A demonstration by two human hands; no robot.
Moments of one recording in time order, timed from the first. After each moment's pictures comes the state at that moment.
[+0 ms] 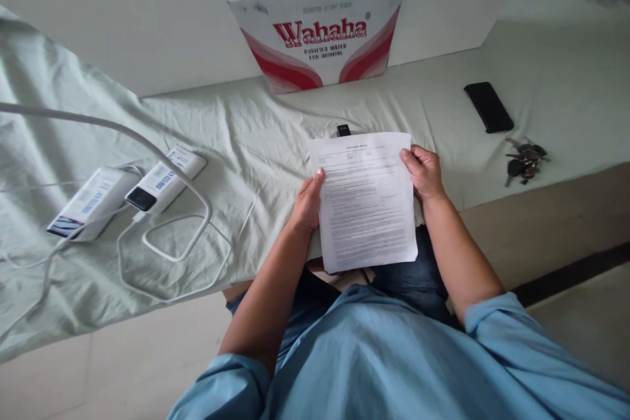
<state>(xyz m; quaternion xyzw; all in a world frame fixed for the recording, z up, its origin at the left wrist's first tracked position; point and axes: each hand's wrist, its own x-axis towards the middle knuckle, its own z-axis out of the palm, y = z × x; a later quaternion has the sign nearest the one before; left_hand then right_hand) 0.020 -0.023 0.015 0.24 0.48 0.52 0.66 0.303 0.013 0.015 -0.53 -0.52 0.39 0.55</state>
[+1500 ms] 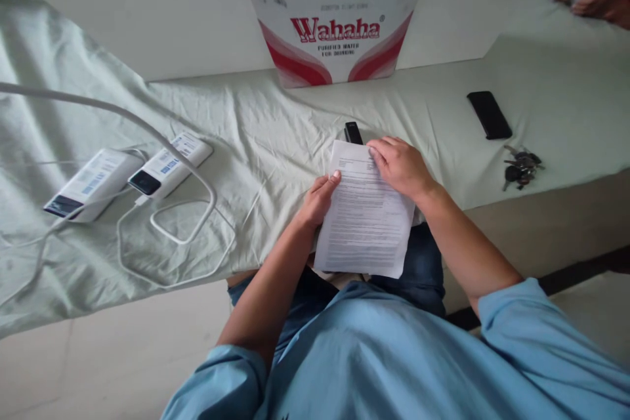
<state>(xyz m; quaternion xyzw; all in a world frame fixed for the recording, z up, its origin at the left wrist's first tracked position) 0.019 -0.036 0.026 0.35 0.47 0.44 0.67 0.239 0.011 0.094 -0.53 -0.82 0.09 0.20</state>
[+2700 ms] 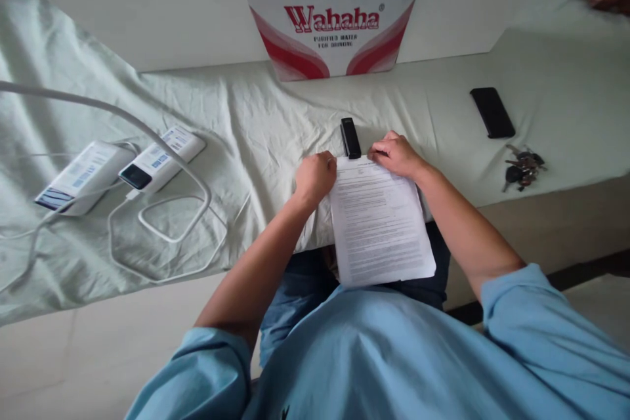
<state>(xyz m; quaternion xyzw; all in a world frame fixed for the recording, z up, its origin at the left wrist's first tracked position) 0.026 0.019 0.033 0.62 0.67 0.28 0.29 0.280 0.071 0.036 -0.49 -0.83 0.22 0.16</state>
